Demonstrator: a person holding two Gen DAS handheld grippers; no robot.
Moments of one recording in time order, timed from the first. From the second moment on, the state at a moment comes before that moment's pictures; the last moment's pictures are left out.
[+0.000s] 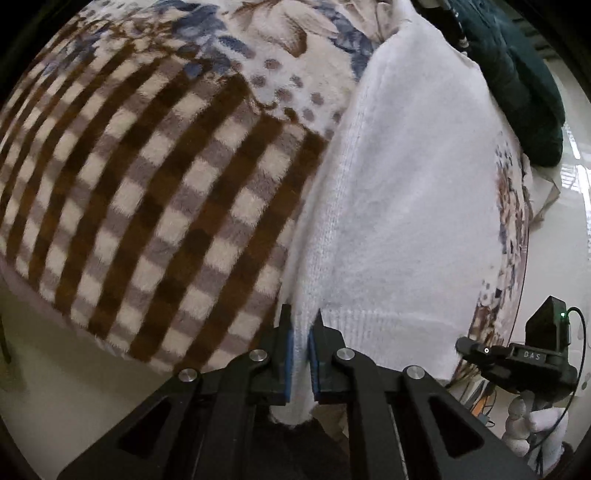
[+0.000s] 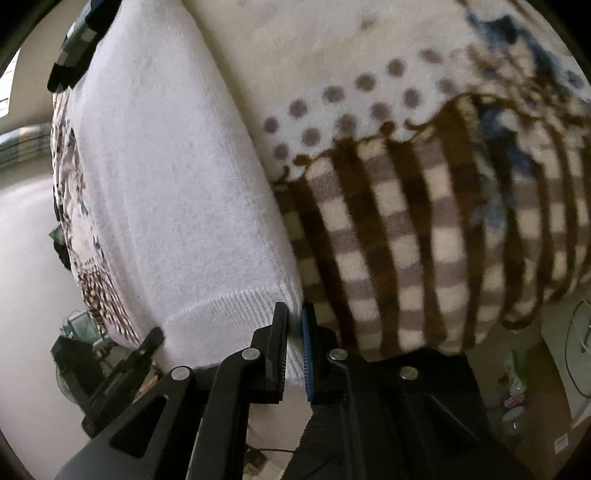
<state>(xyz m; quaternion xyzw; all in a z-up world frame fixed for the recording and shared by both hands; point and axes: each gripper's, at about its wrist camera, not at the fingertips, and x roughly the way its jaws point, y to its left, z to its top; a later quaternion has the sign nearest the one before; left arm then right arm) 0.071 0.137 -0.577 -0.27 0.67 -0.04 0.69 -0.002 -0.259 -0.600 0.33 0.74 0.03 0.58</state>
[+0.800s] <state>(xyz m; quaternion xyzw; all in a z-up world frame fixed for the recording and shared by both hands) 0.071 0.152 -0.563 -0.28 0.66 0.00 0.70 0.015 -0.262 -0.602 0.31 0.75 0.05 0.59</state>
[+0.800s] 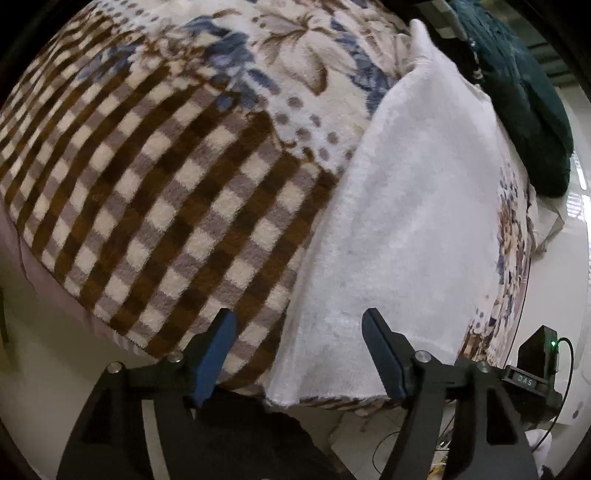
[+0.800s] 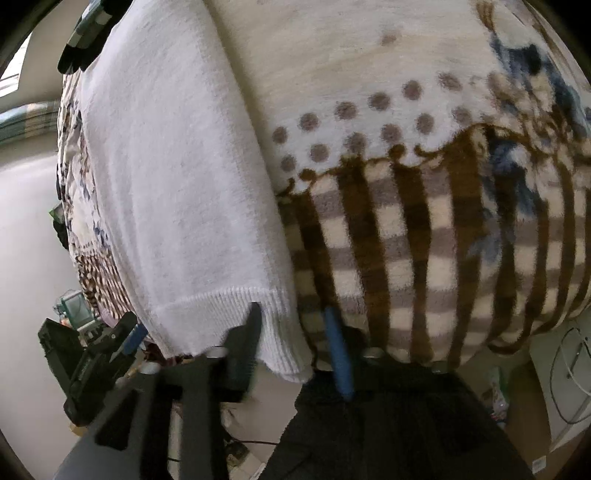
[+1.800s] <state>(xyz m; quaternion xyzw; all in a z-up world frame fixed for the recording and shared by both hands) 0.074 0.124 -0.609 -0.27 0.69 -0.06 0.67 0.004 -0.250 -0.645 0.36 0.74 0.08 0.56</state>
